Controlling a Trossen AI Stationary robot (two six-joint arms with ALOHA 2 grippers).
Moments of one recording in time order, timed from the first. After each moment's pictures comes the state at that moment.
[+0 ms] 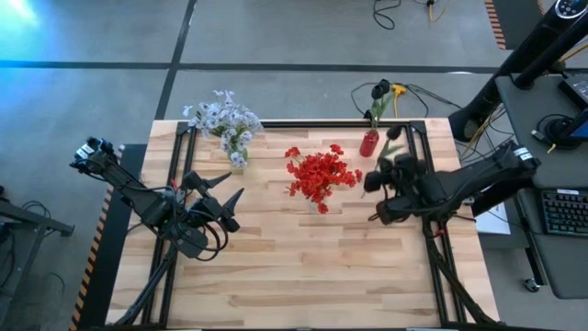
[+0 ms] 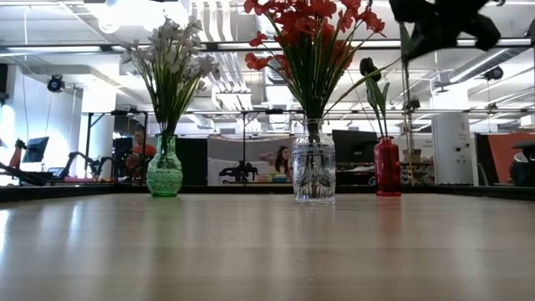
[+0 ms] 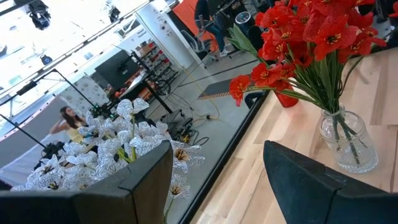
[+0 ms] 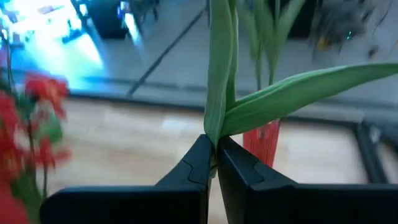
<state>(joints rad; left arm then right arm) -0.66 1.11 0.91 -0.55 -1.43 -0.16 0.32 1.18 1.02 -1.27 1.13 1.62</state>
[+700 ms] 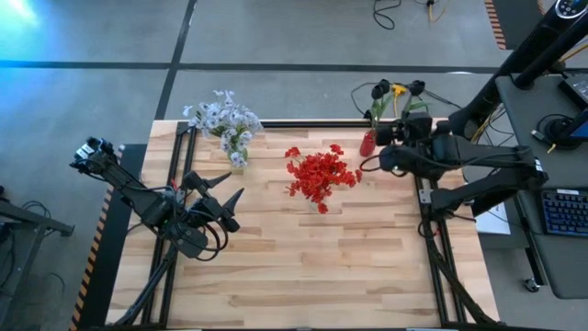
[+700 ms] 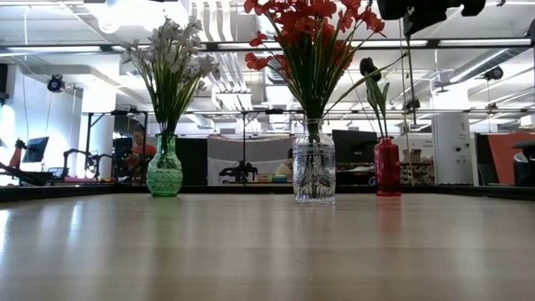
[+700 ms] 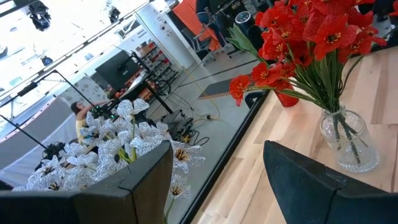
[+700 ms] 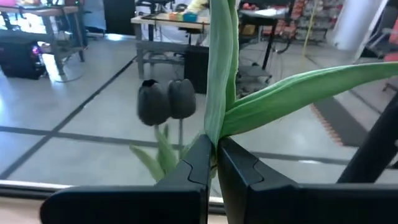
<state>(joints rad) -0.66 1.11 0.91 -0.55 -1.43 -0.15 -0.05 1.13 1.24 -1.26 1.34 1.08</state>
